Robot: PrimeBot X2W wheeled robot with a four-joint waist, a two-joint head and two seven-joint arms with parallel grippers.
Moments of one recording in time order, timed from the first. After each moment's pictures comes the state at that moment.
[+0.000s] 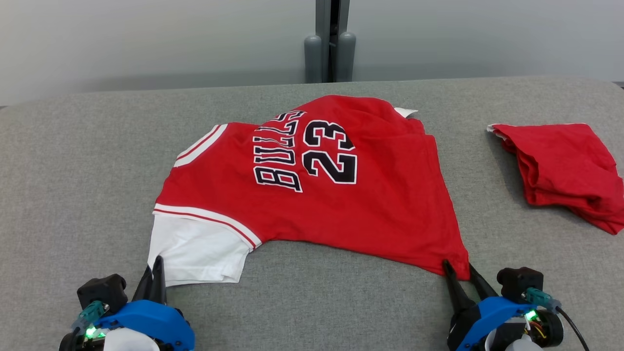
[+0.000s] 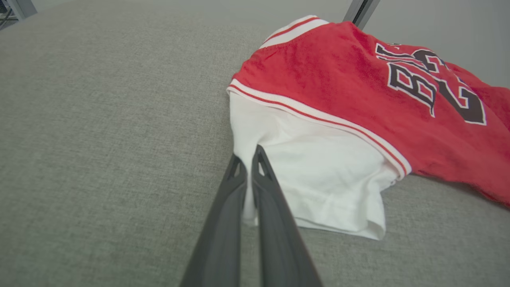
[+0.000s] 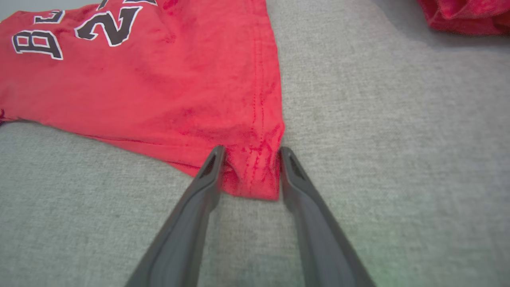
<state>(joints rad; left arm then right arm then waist) -0.10 0.33 -0.37 0.31 -0.66 0.20 -0.09 -0.21 -0.05 0.09 0.64 0.25 0.13 -0.16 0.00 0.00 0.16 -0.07</state>
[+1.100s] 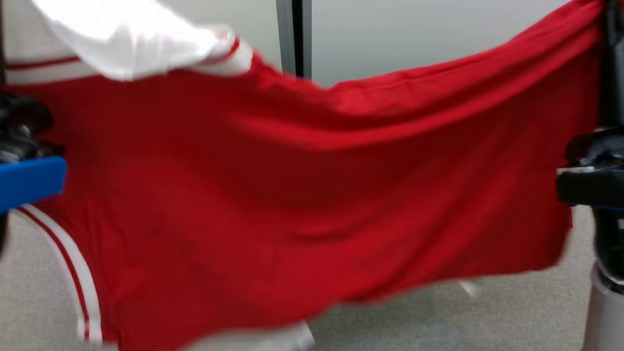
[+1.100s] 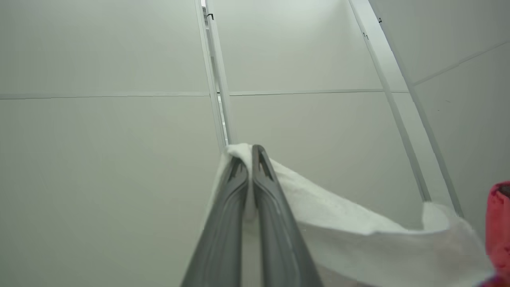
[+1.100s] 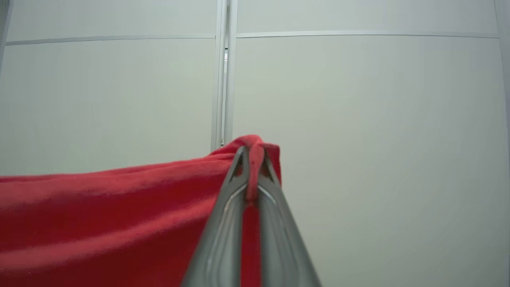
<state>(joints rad) -0.62 0.65 -0.21 -0.51 -0.64 0.14 0.17 -0.45 -0.06 -0.10 -0.36 0.16 0.13 0.17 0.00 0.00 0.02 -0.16</state>
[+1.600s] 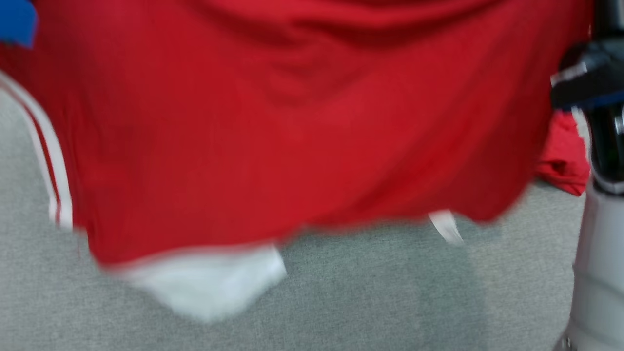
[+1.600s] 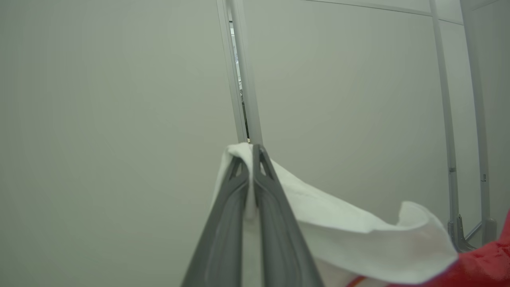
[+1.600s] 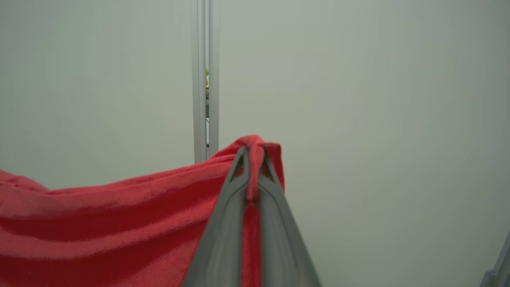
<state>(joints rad) -1.00 0.61 -0.31 -0.16 -0.62 0.04 0.27 -0.73 -0.05 -0.11 -0.15 0.15 0.13 0.28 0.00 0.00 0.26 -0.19</state>
